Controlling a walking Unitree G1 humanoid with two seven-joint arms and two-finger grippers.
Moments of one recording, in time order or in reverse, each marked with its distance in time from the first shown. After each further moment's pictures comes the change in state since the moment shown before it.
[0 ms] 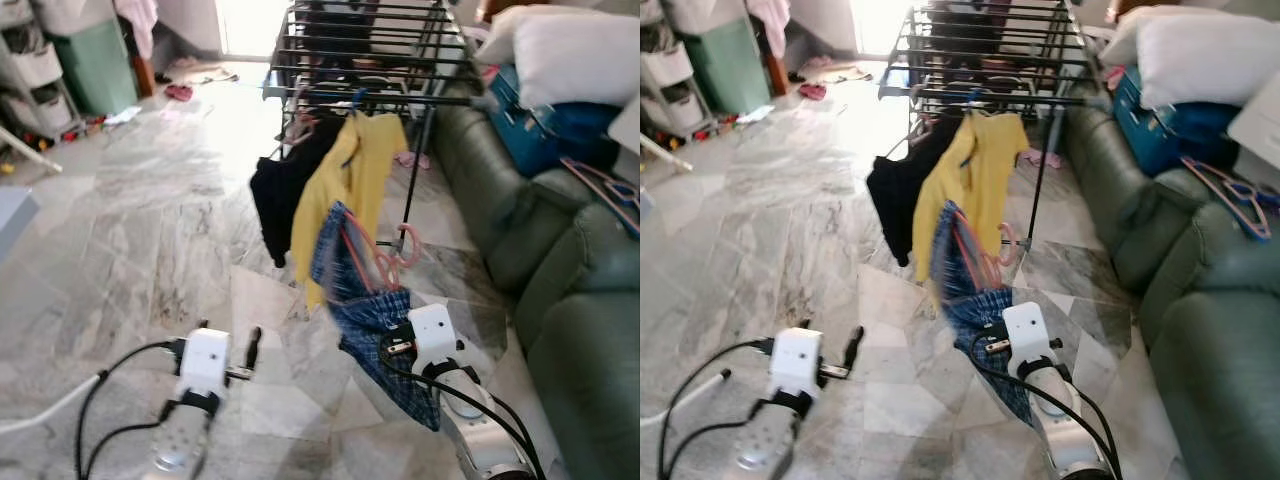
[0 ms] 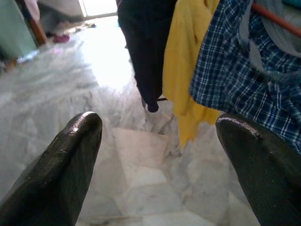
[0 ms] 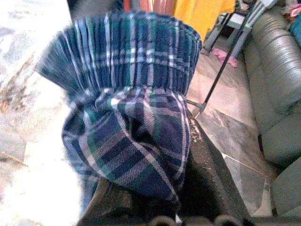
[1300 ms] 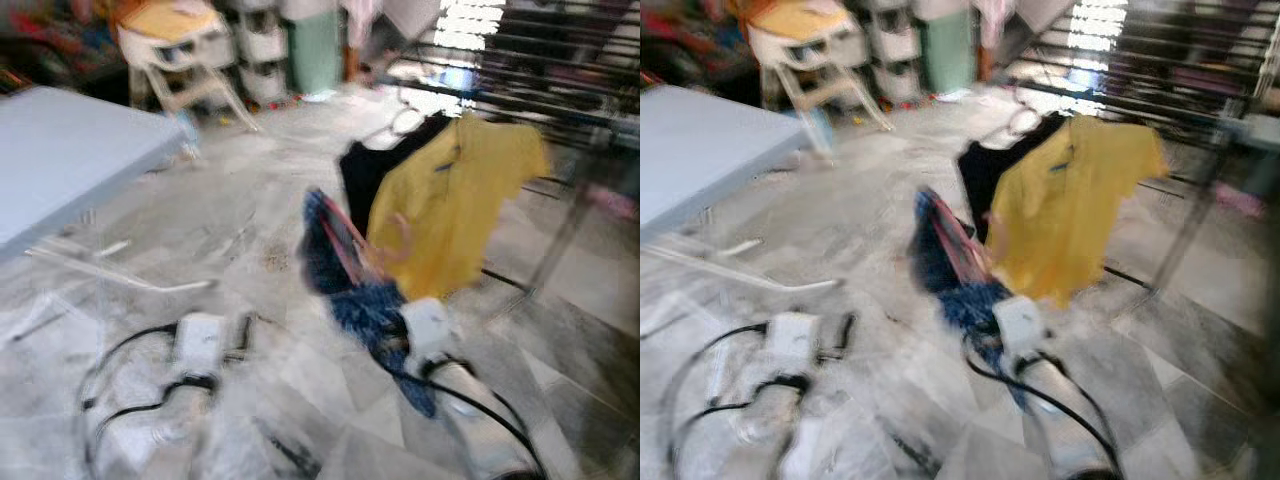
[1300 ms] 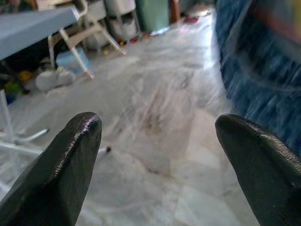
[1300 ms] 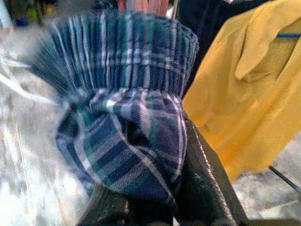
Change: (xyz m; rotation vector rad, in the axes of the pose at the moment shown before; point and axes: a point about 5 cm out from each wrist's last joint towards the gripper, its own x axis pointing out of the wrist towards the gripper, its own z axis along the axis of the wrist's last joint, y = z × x) left arm 0.016 -0.001 0.009 -0.013 -0.026 0.047; right arm -0.004 0.003 0.004 -0.016 -0.045 0.076
